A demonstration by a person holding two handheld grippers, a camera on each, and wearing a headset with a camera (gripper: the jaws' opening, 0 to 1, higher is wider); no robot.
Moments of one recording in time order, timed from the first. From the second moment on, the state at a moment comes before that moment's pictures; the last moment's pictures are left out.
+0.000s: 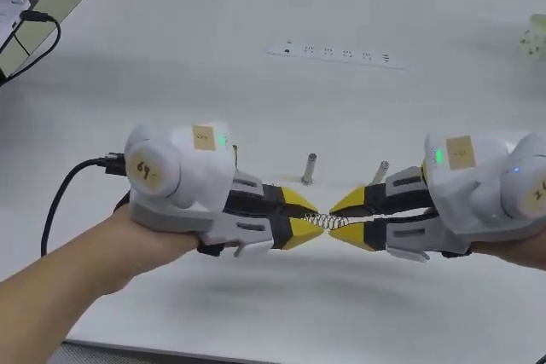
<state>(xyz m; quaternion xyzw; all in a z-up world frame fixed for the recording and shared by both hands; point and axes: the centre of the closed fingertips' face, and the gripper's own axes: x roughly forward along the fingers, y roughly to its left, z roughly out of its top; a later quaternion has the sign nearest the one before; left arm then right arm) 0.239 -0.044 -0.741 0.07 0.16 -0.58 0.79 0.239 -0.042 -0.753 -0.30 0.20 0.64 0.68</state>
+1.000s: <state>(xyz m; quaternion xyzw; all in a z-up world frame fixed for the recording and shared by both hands) 0.235 -0.042 -0.733 0.02 0.17 -0.59 0.79 0.230 -0.043 -0.726 -0.24 0.20 0.66 0.68</state>
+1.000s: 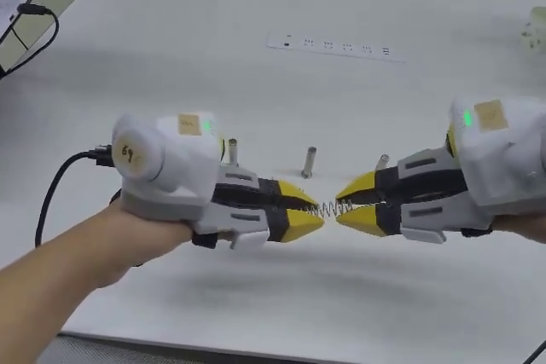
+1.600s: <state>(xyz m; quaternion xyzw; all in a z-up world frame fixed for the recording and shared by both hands) 0.230 -0.040 -0.742 0.08 0.16 -0.60 0.78 0.222 -0.023 -0.715 -0.26 0.17 0.69 0.65</state>
